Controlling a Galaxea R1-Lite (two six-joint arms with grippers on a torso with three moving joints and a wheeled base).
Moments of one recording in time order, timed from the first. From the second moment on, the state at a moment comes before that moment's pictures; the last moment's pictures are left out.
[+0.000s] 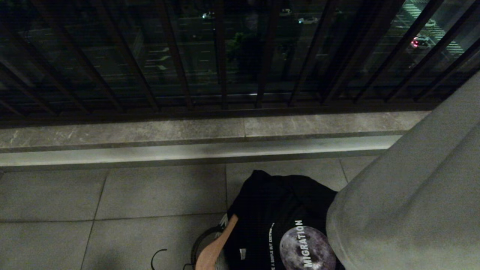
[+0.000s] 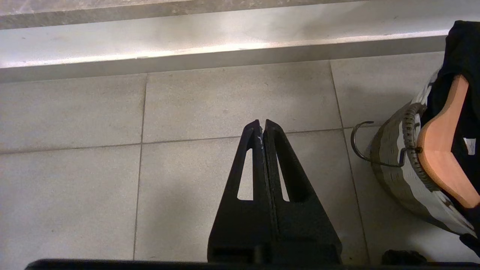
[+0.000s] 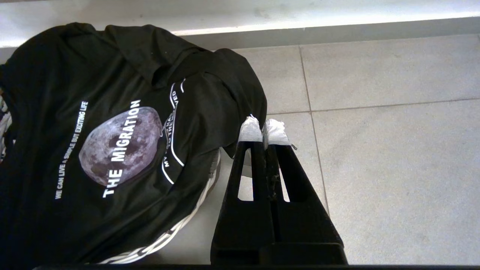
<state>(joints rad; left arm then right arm) 0.00 0.00 0.00 -0.01 -0.01 0.02 -0.01 0.00 -0.02 0.04 -0.02 0.04</state>
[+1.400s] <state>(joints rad) 0.00 0.31 -0.43 0.39 -0.20 -0.11 -0.01 0.00 -0.02 0.04 -0.02 0.04</state>
